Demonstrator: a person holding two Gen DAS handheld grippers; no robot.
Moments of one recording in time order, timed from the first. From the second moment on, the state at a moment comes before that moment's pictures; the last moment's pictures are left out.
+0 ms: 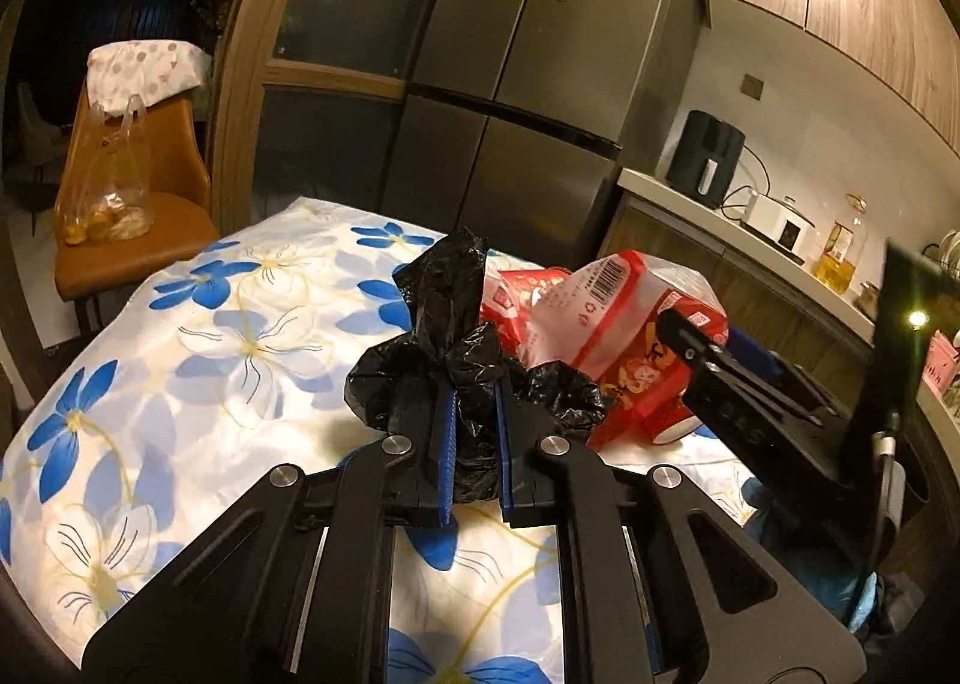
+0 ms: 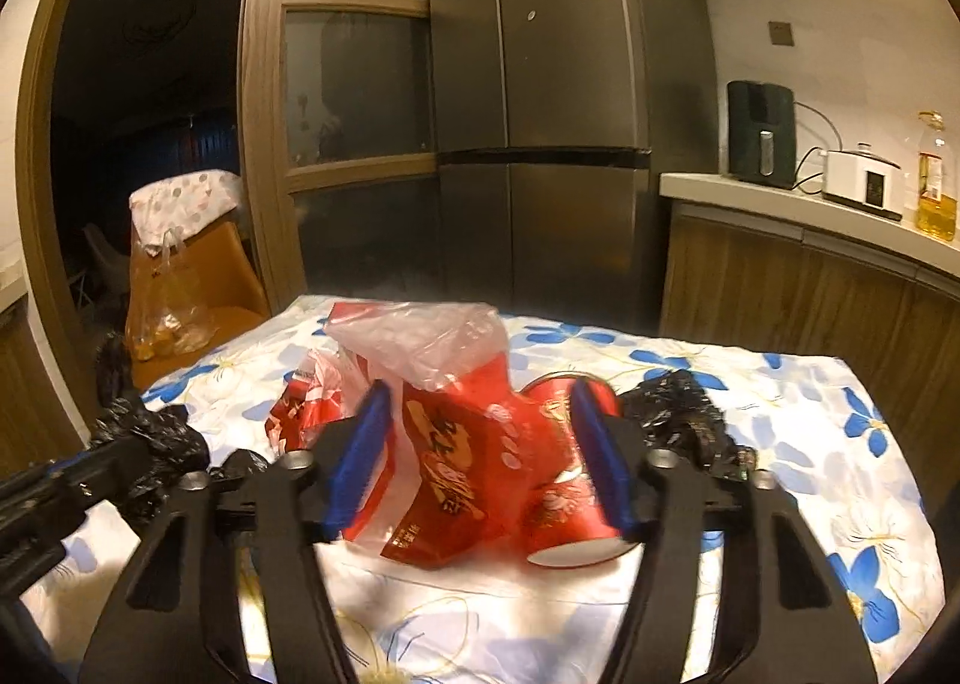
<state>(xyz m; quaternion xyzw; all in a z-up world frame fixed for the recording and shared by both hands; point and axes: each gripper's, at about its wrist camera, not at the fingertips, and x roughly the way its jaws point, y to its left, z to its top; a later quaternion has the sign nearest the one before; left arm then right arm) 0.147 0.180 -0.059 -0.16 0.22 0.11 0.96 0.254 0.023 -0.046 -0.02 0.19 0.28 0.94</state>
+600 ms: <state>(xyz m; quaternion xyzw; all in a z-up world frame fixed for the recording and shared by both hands) 0.138 0.163 -0.048 -0.15 0.21 0.09 0.96 0.189 -0.050 -0.019 0.03 0.16 0.27 0.95</state>
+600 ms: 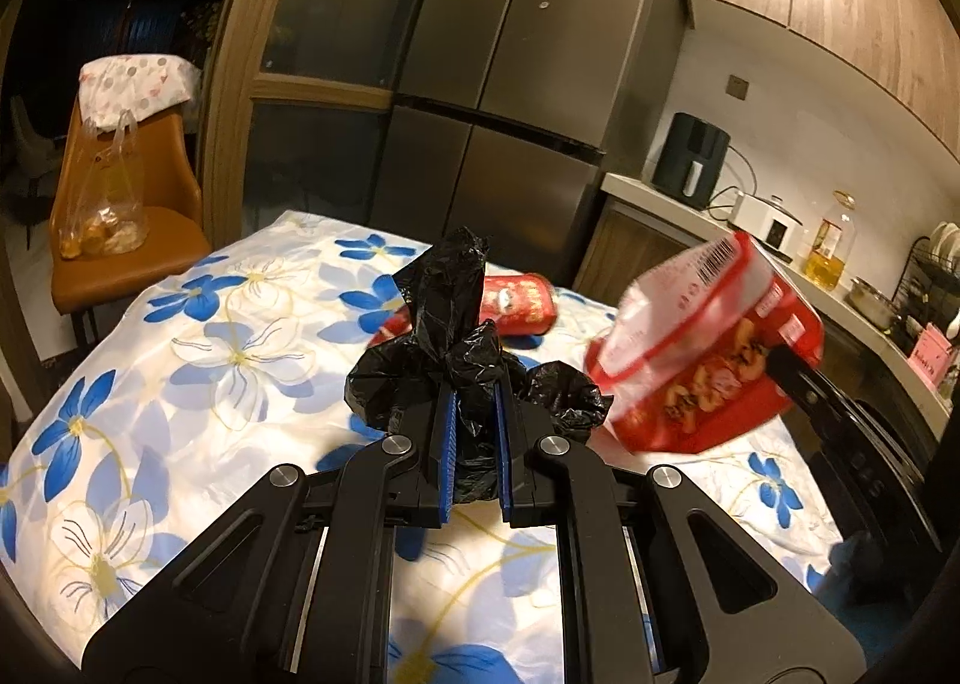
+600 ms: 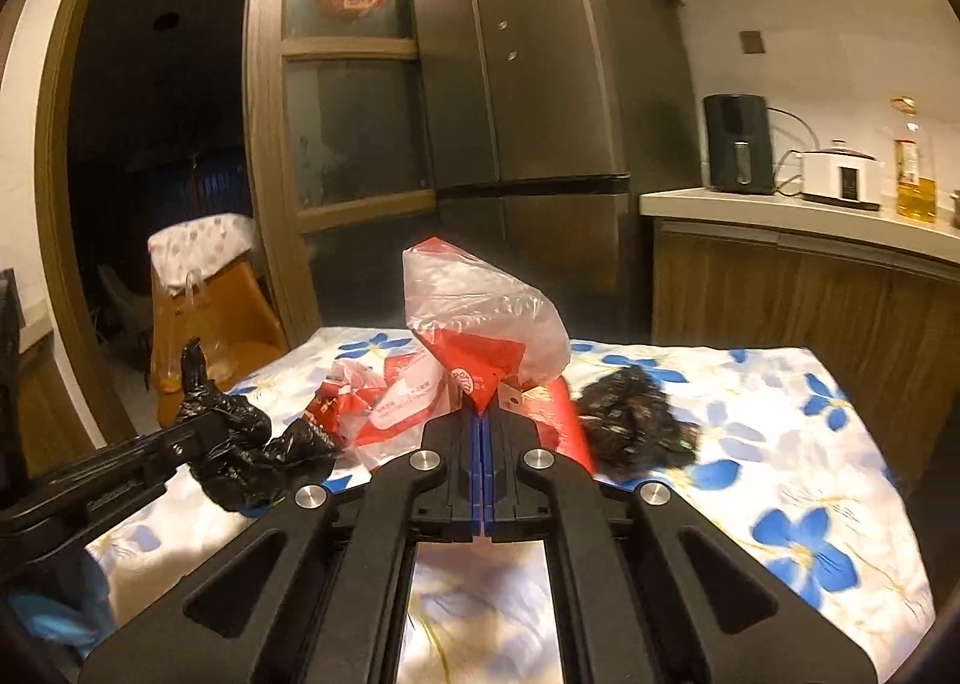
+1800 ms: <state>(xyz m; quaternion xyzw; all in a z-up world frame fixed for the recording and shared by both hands) 0.173 -0.072 -0.014 -0.05 0.20 -0.10 0.97 0.131 -0.260 -0.001 0.08 0.10 0.05 0.99</state>
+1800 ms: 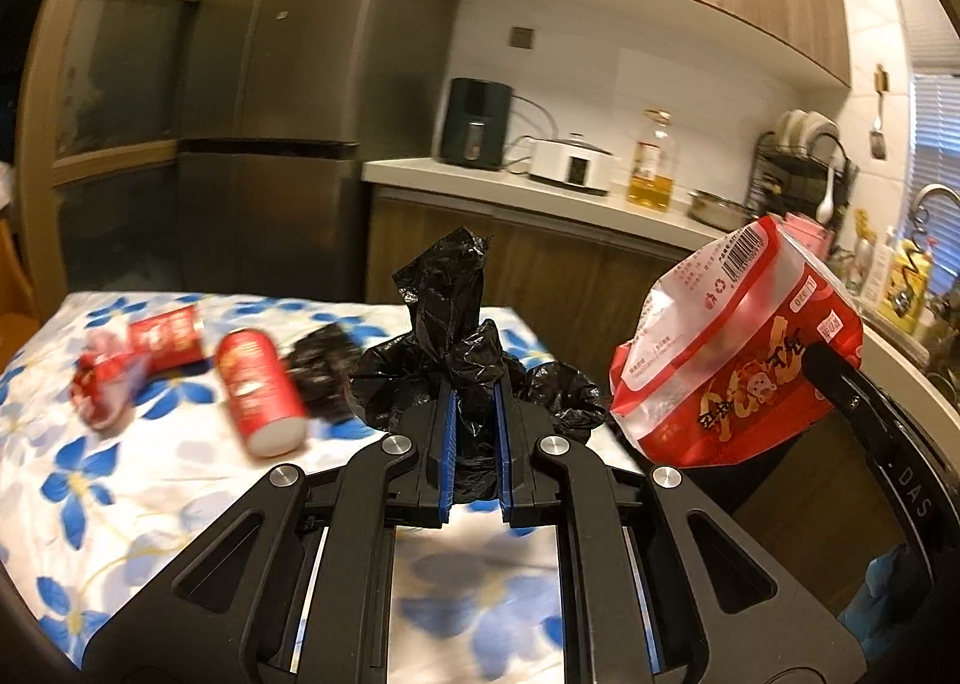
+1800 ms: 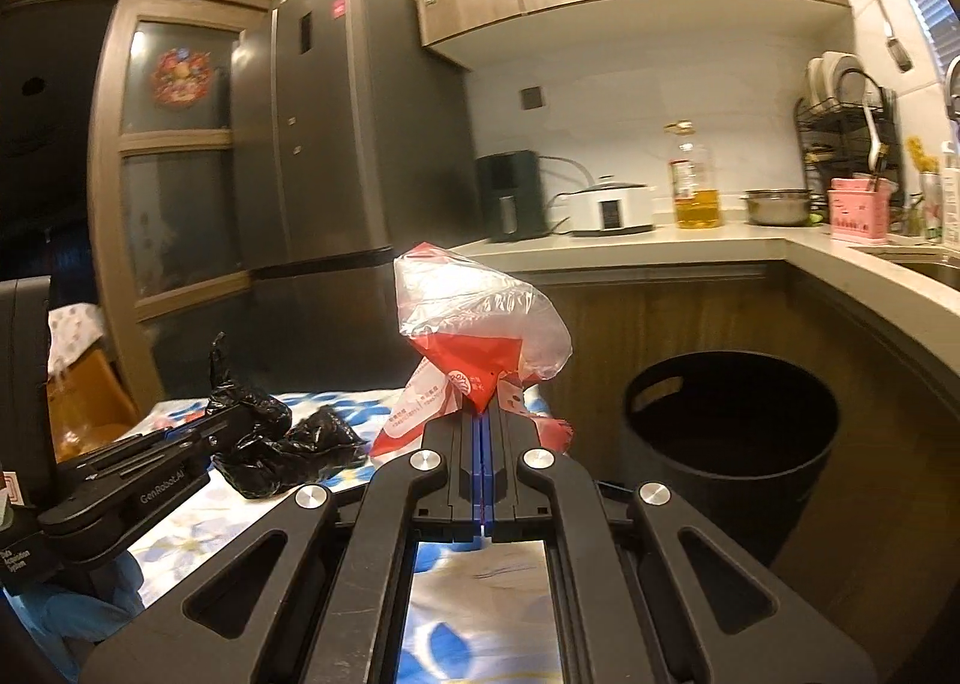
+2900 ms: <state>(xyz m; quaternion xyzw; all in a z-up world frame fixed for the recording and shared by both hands) 0.224 -0.250 0.013 0.00 0.15 -0.24 0.96 0.141 -0.397 0.005 0.10 0.07 -0.10 0.99</state>
